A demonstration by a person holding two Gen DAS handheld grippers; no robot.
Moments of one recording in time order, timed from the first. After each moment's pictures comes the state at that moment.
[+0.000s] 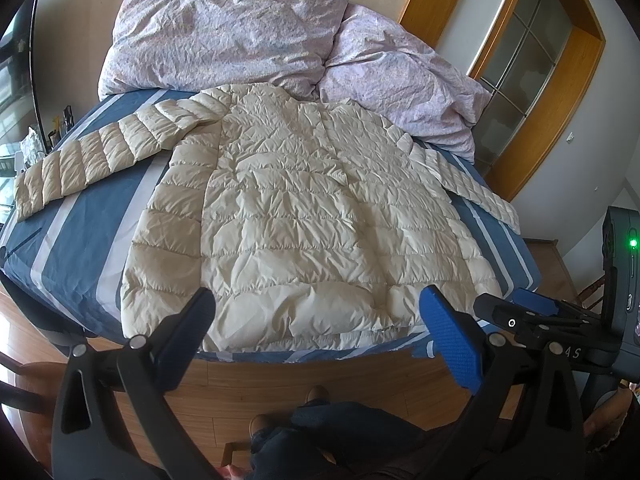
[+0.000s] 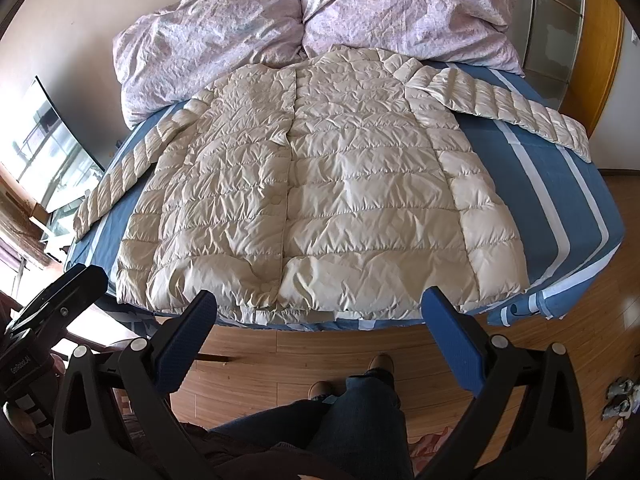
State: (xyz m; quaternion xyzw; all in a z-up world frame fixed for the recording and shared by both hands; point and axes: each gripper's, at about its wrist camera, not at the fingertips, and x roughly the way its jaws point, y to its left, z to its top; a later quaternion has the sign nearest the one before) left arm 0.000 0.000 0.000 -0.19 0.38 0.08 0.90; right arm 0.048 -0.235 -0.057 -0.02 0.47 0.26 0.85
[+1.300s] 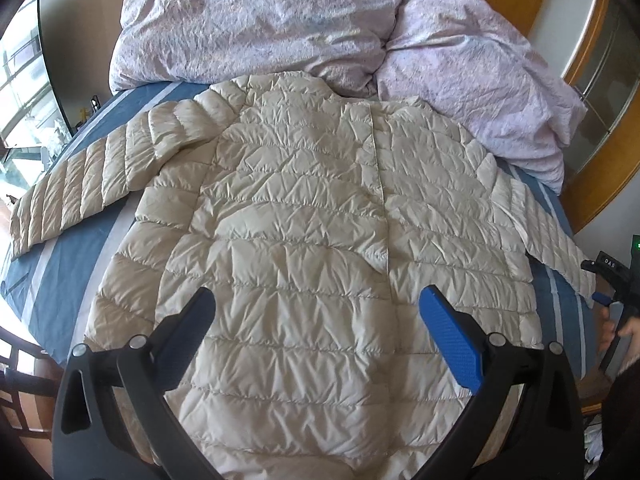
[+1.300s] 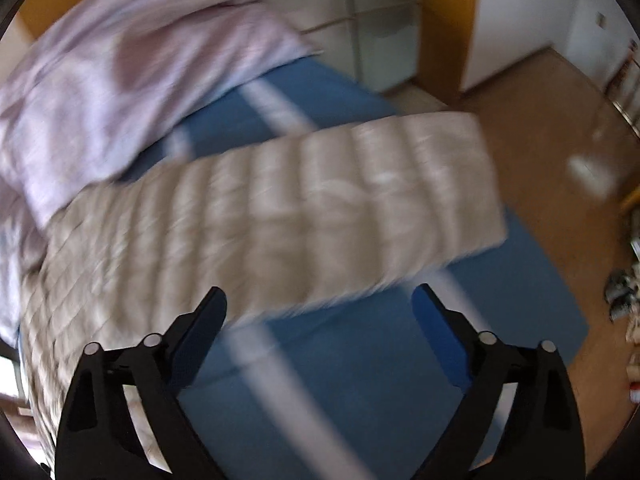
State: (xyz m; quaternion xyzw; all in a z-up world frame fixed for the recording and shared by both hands) left arm 0.200 0.034 -0.020 -0.20 0.44 0.21 0.85; right arm 0.431 -0.439 -0.119 0.14 0.52 0.00 0.84
